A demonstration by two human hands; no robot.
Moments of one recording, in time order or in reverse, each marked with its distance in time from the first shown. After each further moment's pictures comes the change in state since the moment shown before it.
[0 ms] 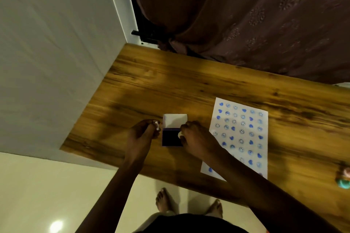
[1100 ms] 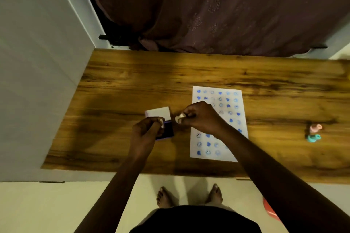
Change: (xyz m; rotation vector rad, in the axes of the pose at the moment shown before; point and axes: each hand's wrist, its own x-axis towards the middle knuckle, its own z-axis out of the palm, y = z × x) left_hand -0.019 0.016 0.042 -0.043 -0.196 -0.086; right_hand -0.043 0.038 -0.044 0.675 0.193 0.299
